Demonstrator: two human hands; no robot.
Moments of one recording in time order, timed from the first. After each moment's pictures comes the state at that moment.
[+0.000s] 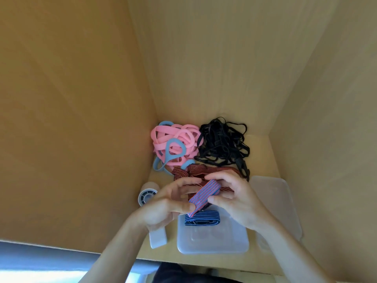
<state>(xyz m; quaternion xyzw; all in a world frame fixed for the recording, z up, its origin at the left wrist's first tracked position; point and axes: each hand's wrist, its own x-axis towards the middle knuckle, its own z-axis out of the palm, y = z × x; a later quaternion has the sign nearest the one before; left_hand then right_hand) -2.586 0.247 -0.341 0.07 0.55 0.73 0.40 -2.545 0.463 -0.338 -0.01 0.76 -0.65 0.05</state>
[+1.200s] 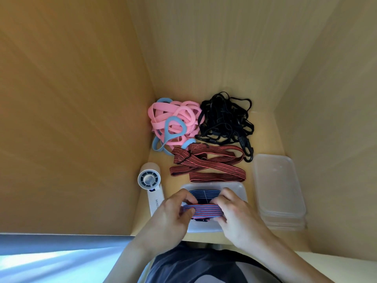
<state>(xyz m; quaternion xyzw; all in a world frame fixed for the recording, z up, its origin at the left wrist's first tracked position) -2.511 0.241 -0.345 0.10 0.85 0.45 0.25 -2.483 0.449 -0.381 -0.09 0.95 -0.27 0.12</state>
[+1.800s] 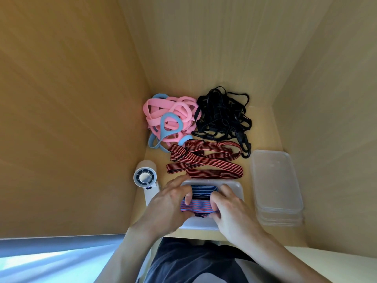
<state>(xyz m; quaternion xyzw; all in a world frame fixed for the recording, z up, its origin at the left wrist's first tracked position) -2.539 0.240 -0.377 0.23 0.93 0.24 0.16 -2.483 0.438 -0.386 -0.04 0.96 -0.25 0.14</state>
